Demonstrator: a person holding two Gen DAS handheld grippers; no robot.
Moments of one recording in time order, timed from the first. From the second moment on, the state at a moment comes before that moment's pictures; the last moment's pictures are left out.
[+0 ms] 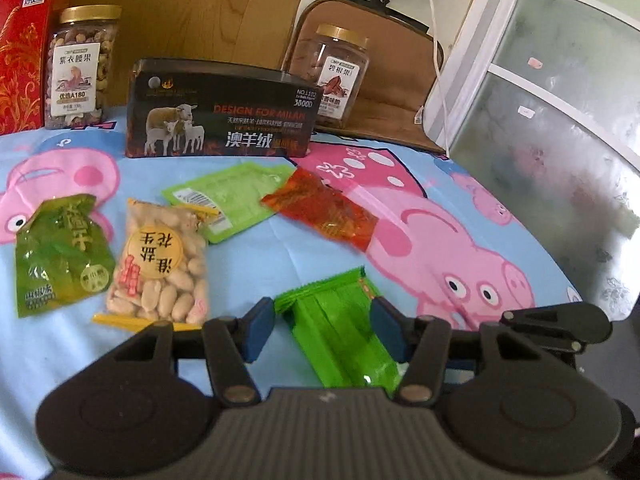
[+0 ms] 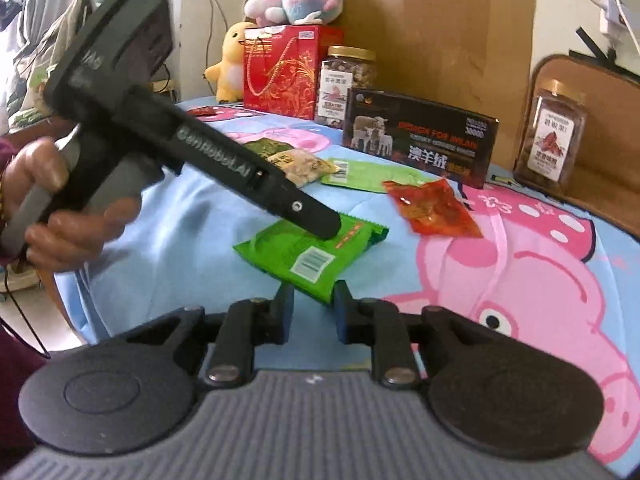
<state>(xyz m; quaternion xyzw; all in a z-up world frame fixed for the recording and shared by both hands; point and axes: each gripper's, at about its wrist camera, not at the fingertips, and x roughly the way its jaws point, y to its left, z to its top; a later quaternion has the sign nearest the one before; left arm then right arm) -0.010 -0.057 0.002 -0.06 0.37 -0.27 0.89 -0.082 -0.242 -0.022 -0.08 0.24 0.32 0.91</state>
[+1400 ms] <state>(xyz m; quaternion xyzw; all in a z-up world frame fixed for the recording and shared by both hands) 0.031 0.018 0.063 -0.22 0.33 -0.22 0.89 0.011 -0.243 0.010 0.19 0.26 0.24 0.92</state>
